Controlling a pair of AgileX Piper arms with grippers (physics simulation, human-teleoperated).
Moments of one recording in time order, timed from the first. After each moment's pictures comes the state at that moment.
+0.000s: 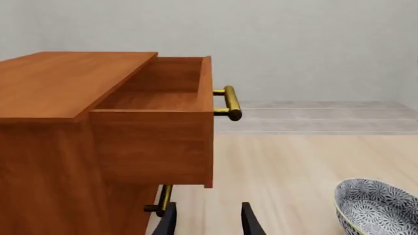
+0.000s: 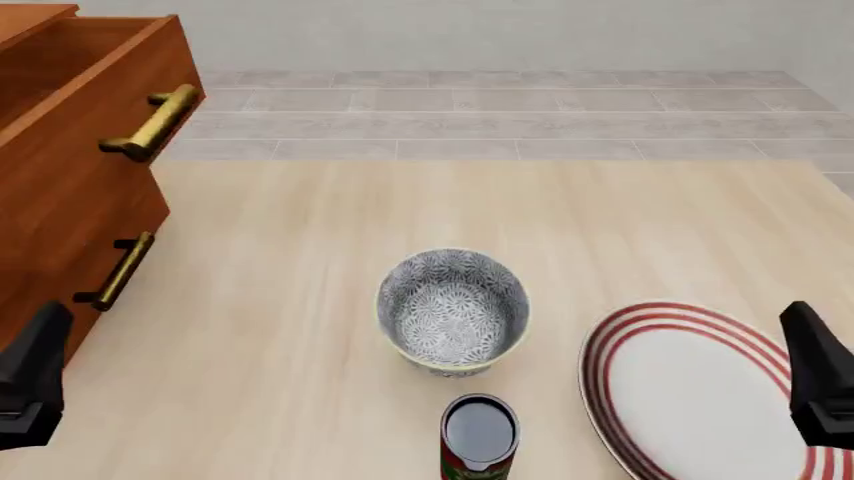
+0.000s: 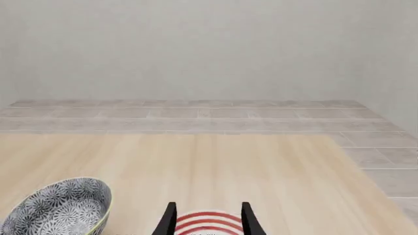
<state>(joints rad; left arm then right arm) 0.00 0.00 0.00 0.00 0.00 0.00 0.00 0.00 0.00 0.00</state>
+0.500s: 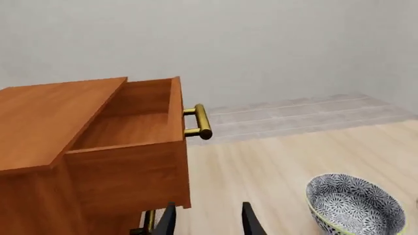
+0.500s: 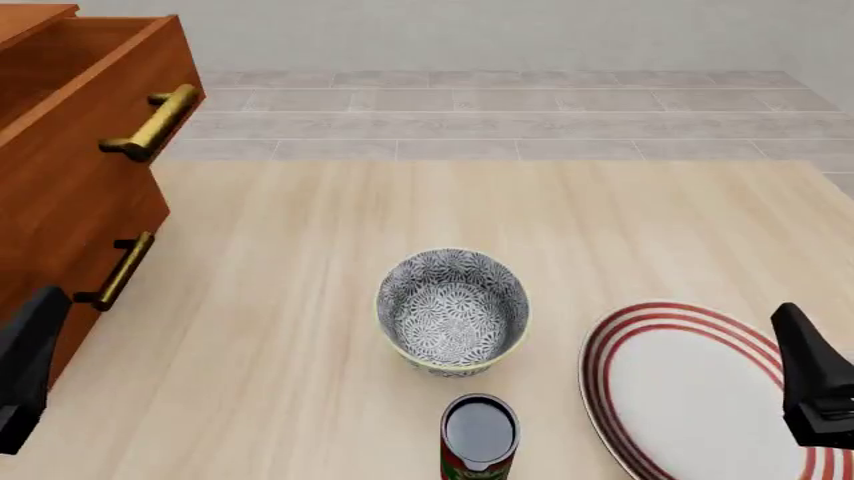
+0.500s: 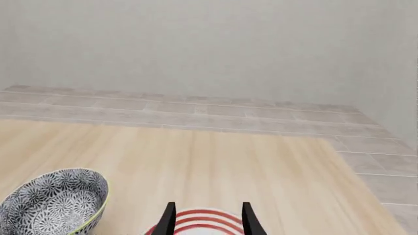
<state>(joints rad) -0.14 0.00 -0.13 0.10 0.06 0.01 0.04 0.00 -0.01 -0.06</state>
